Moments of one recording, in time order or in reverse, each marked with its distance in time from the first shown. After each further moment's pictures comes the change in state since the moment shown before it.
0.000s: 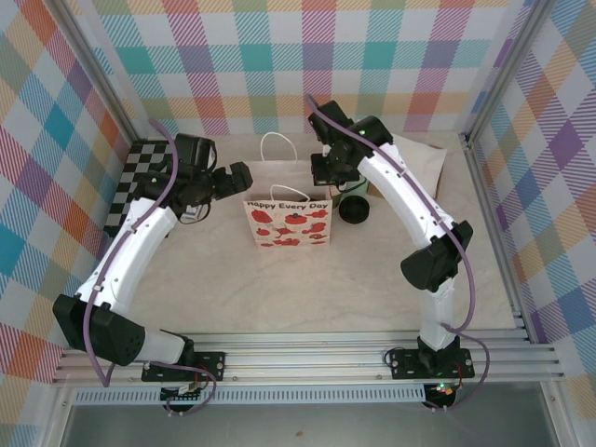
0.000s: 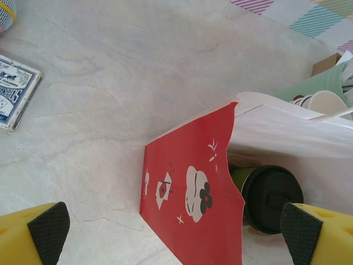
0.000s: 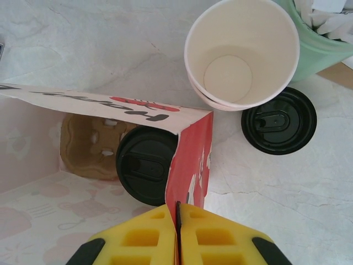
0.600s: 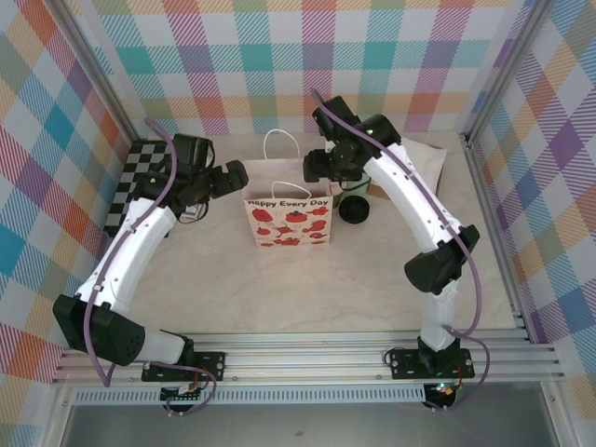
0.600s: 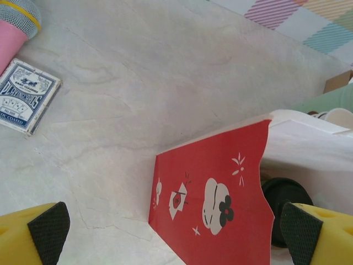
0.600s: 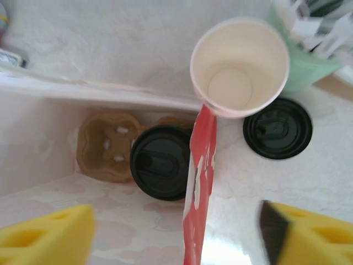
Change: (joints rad) left arm 0.015 -0.005 -0.015 0.026 -0.053 -0.022; right arm 0.000 -0.074 -0.010 0.026 0.015 0.003
